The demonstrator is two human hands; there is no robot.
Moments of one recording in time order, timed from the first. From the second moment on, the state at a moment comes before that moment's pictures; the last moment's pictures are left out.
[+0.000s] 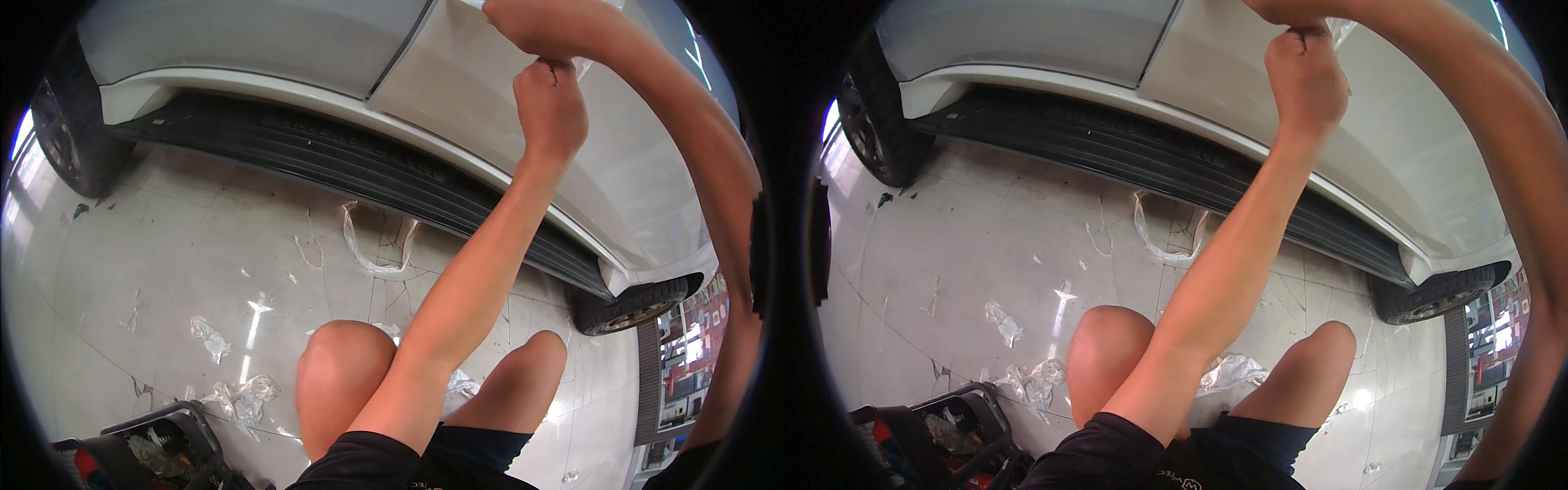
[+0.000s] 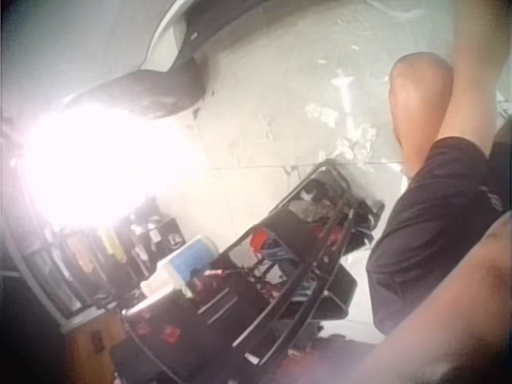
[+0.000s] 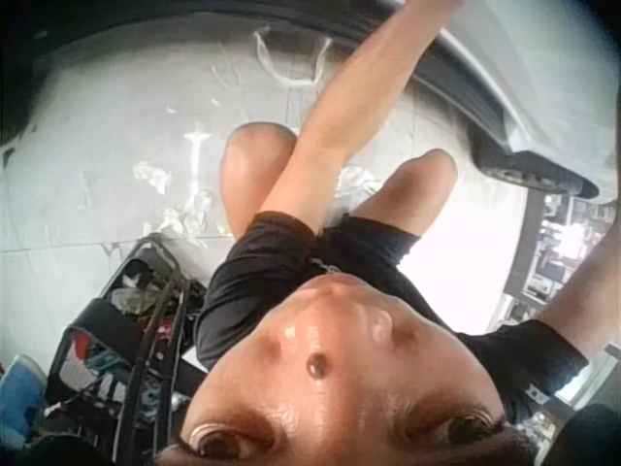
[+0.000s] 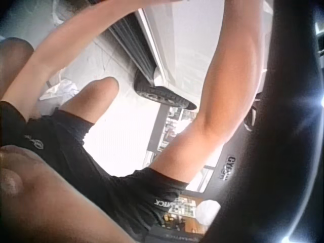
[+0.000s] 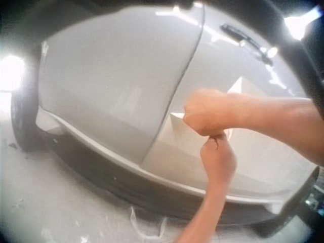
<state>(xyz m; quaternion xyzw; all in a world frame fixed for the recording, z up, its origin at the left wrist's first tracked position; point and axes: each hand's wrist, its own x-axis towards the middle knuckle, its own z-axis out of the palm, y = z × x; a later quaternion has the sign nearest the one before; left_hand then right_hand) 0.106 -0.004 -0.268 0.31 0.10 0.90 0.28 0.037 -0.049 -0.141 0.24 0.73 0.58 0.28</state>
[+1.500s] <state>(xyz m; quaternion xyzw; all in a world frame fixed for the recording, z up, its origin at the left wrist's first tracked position) 0.037 0.018 -0.296 0.32 0.21 0.90 0.22 0.123 -0.021 -0.153 0.14 0.88 0.44 0.08</state>
